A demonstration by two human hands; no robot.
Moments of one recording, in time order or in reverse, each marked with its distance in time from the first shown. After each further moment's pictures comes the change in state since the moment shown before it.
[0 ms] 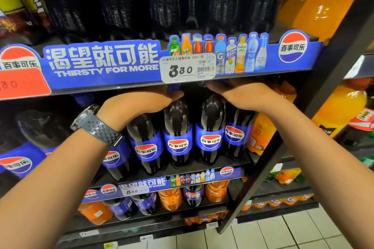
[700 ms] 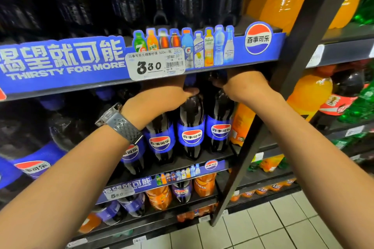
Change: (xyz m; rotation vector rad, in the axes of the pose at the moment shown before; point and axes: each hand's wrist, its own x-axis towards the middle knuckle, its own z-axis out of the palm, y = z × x) left_hand 0.026 0.061 0.040 0.083 0.102 0.125; right_hand -0.014 0.019 -0.019 -0.520 0.170 0.222
